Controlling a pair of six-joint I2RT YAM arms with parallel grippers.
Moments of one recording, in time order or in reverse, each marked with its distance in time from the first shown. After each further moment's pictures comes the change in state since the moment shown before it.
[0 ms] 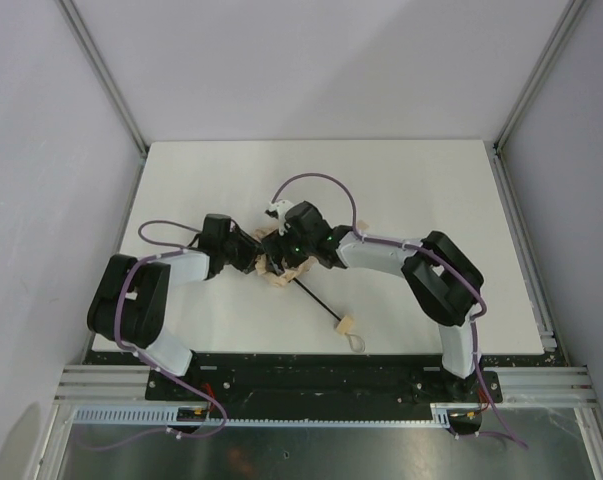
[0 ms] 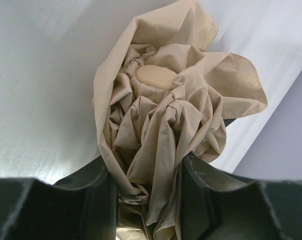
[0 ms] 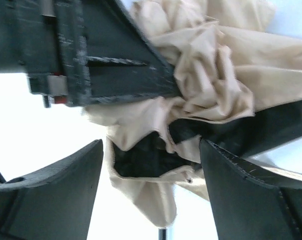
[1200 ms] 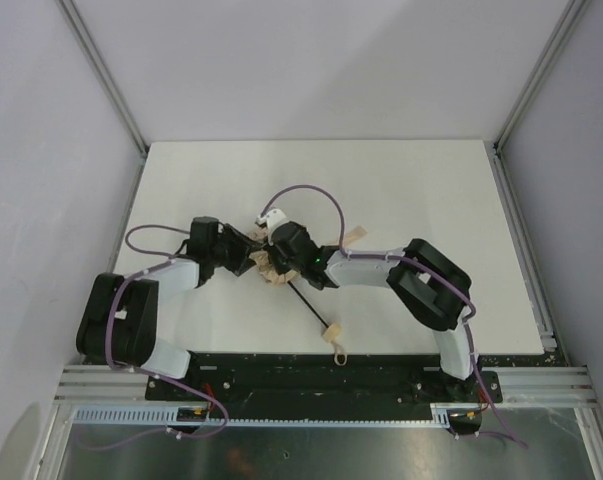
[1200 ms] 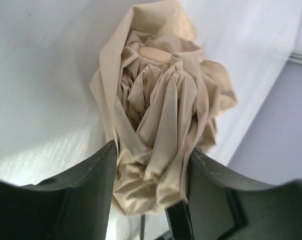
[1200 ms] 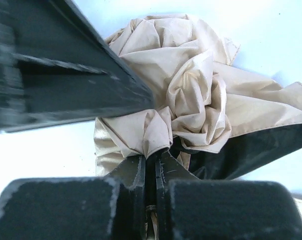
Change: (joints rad) left arm 0.049 -0.114 -0.070 0.038 0.016 0.011; right arm 0.108 0.048 -0.047 0.187 0.362 -0.036
